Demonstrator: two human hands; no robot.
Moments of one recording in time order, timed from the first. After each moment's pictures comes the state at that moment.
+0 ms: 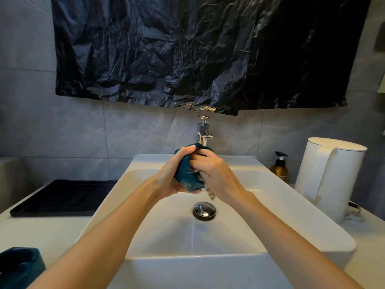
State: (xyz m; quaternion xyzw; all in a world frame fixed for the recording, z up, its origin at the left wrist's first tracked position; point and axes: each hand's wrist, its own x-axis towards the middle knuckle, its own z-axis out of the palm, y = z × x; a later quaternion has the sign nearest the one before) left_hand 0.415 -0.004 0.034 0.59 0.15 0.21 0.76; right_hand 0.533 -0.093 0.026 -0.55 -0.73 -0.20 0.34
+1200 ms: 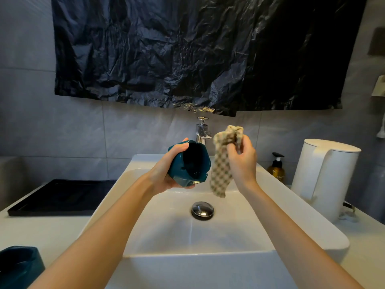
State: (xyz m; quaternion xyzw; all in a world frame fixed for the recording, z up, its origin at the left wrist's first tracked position) left_hand 0.406 0.004 0.040 0.58 0.15 0.24 0.76; right_hand 0.555 -0.106 0.043 -0.58 -0.41 -0.09 0.70
